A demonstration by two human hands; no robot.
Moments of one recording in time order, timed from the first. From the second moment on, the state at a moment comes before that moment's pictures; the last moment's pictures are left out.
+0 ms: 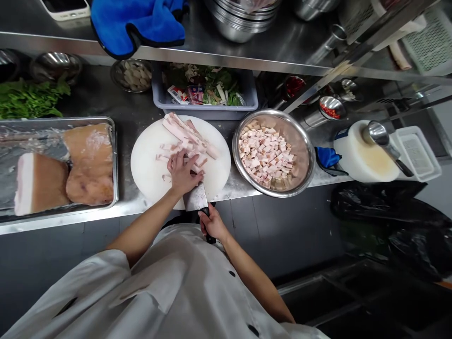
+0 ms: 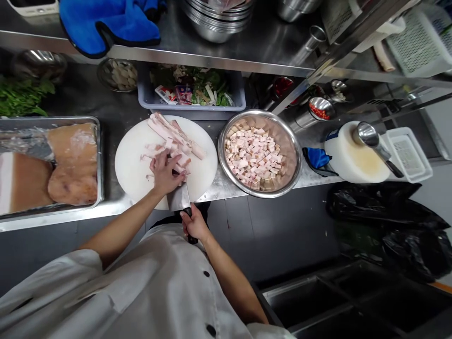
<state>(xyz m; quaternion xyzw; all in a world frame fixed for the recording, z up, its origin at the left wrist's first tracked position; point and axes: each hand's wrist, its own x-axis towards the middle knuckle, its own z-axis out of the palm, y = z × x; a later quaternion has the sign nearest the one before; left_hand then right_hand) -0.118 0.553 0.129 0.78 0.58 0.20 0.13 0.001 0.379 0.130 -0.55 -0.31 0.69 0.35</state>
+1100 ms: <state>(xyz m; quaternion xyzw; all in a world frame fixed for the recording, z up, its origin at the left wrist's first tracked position) 0.291 0.646 0.117 0.95 0.26 -0.07 0.15 0.239 0.260 0.216 -0.67 0.02 0.46 0.58</state>
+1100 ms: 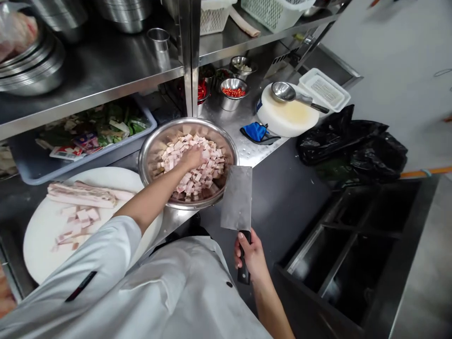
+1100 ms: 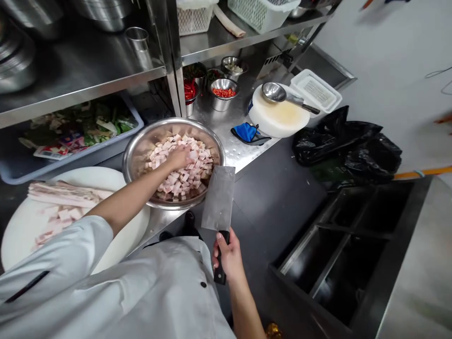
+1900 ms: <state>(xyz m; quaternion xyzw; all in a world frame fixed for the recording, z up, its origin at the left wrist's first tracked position) 0.170 0.565 0.287 0.88 0.05 0.29 0.37 0.268 0.263 0.205 -0.65 0.00 0.49 0.57</state>
